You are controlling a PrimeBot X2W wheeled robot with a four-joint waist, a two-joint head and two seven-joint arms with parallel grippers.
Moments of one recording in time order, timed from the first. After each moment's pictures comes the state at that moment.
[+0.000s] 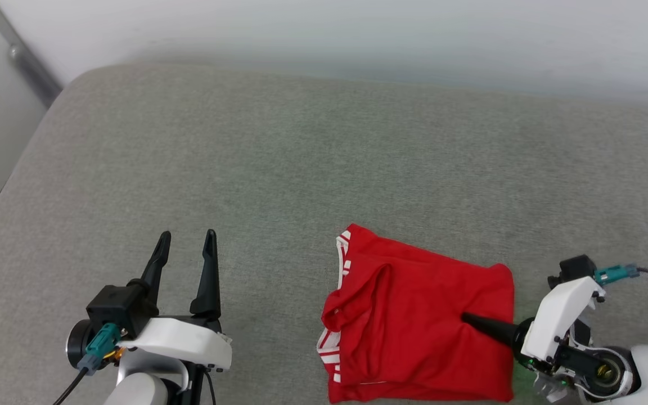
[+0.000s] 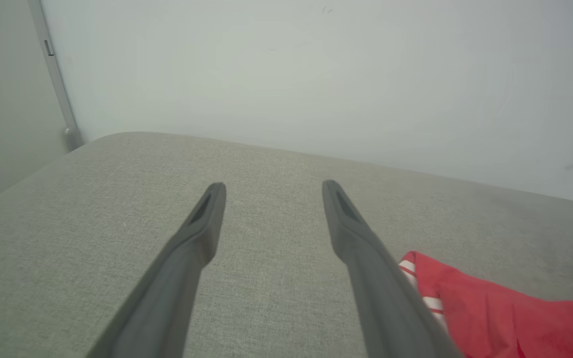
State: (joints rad) left arm -0.15 0.31 -0.36 0.07 -0.54 0.21 -0.26; right arm -0.24 -0.07 -0.08 0.42 0.96 0.13 0.87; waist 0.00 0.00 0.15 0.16
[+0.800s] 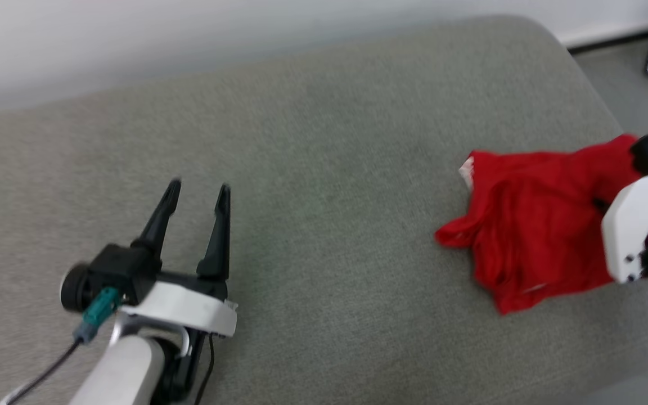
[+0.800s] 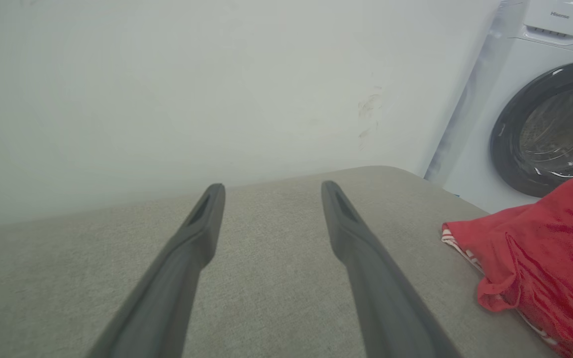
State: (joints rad) left arm -0.22 0.35 -0.38 -0.02 -0.48 0.18 -0.22; right arm -0.46 -0.45 0.17 0.22 0.35 0.13 0.75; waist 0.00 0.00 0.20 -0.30
